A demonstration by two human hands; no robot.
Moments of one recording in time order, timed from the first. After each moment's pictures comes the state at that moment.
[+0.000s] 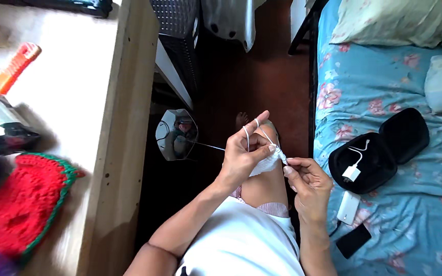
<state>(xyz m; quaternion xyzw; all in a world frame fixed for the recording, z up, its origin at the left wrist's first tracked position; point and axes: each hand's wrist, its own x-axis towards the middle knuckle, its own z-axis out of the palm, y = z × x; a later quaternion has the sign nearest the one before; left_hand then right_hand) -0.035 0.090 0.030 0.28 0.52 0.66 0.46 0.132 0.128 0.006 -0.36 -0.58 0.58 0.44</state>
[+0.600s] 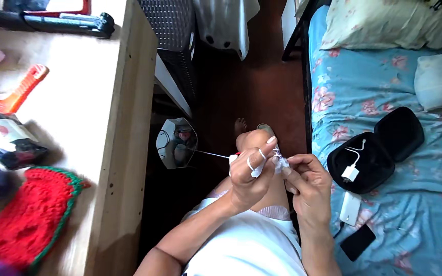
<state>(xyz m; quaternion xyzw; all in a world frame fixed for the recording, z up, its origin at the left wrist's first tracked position) -0.004 0.090 -0.002 0.46 0.47 0.74 0.13 0.120 0.127 0.031 -0.35 -0.53 0.63 0.45</state>
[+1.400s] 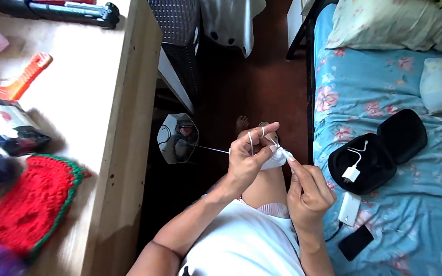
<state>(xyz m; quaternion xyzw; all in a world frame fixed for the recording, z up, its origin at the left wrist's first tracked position) -0.022 0.091 0.025 0.31 0.50 0.70 0.40 0.131 0.120 0.013 -0.37 -0.82 0.09 0.43</state>
